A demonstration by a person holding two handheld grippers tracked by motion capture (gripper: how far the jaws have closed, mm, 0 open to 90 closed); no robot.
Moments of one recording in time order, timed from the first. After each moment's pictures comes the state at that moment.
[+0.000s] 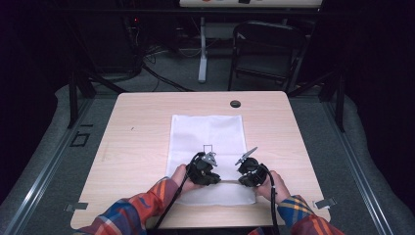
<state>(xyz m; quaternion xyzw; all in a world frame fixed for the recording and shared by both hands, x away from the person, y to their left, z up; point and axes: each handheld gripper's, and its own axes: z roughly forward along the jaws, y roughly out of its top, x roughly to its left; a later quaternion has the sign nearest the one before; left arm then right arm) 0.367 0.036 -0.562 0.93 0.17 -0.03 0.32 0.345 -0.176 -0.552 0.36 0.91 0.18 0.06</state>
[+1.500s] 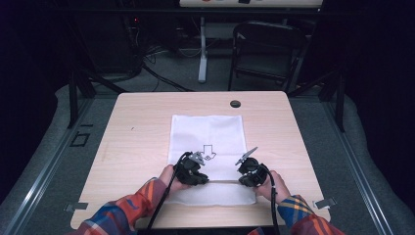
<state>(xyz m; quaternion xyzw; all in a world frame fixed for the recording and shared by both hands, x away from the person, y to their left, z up) 0.366 0.072 -0.558 0.93 0.20 -0.03 0.30 0.345 -0.177 -0.552 0.36 0.91 0.18 0.06</state>
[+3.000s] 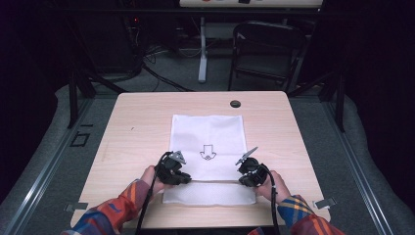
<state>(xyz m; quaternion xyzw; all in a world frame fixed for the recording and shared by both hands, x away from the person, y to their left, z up) 0.363 0.126 -0.555 0.92 0.24 -0.02 0.29 0.345 -0.177 -0.552 0.36 0.91 0.18 0.06</state>
